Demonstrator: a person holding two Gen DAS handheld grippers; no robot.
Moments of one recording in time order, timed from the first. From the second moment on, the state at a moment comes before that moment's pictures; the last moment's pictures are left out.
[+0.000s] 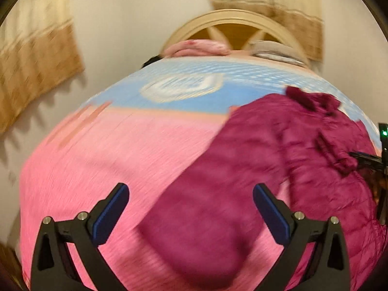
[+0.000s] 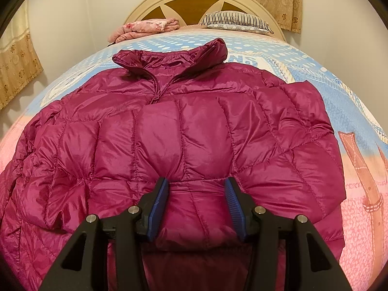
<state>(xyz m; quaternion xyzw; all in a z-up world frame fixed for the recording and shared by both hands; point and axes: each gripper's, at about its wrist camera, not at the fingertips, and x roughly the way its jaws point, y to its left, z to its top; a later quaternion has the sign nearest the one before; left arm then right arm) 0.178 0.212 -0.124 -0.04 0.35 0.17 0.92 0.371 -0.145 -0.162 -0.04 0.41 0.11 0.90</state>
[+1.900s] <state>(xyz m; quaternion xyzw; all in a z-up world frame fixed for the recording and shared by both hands) 0.204 0.152 -0.011 0.01 0.21 0.10 0.97 0.370 -0.150 -0.160 -0.01 0.41 0.12 0.90</state>
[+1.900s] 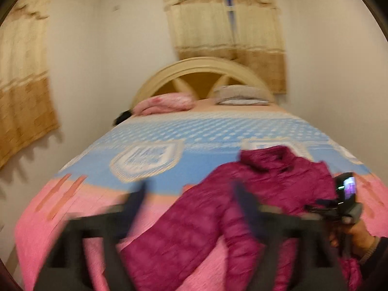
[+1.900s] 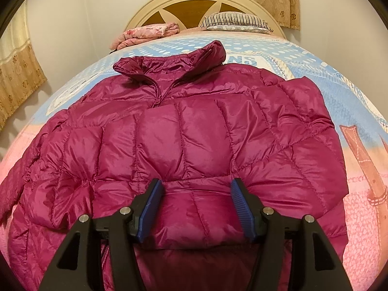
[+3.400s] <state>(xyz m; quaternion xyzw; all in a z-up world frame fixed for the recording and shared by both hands) 0.263 0.046 -0.017 0.12 0.19 -0.04 0.97 0.367 -0.156 -0.159 0.00 0.40 0.12 0.91</state>
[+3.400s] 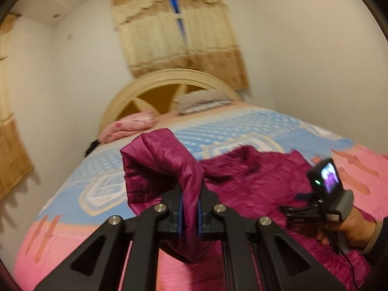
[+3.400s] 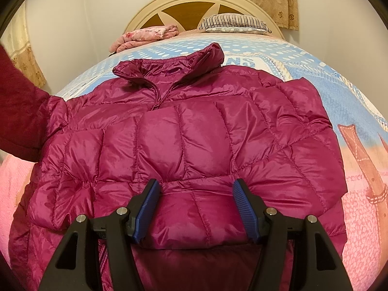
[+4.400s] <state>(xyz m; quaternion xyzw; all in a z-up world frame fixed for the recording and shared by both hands) 0.299 0.005 -0.068 0.15 0.24 -0.08 0.96 0.368 -0.160 -0.159 0.03 0.40 0.13 0.91</state>
